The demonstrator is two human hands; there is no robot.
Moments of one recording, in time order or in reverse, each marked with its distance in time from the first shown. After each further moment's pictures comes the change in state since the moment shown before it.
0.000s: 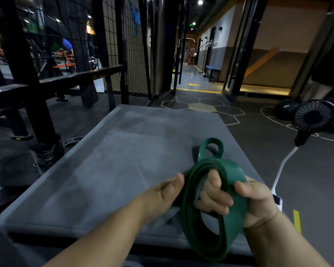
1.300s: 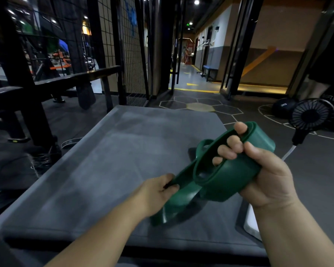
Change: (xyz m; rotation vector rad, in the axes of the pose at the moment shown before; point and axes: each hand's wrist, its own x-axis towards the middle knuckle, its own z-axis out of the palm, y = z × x) left_hand 0.026 -0.031 -0.010 0.312 0.085 -0.069; right_hand 0.000 -0.036 0.000 0.024 0.366 -0.380
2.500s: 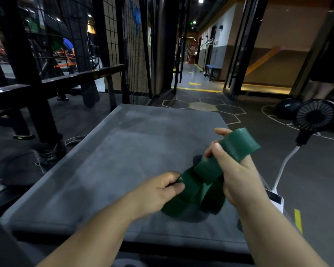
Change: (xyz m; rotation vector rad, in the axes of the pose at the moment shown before) left_hand -0.029 0.034 -0.021 -0.282 -0.121 0.010; right_hand 0.007 0.038 0.014 -0.743 0.398 -0.199
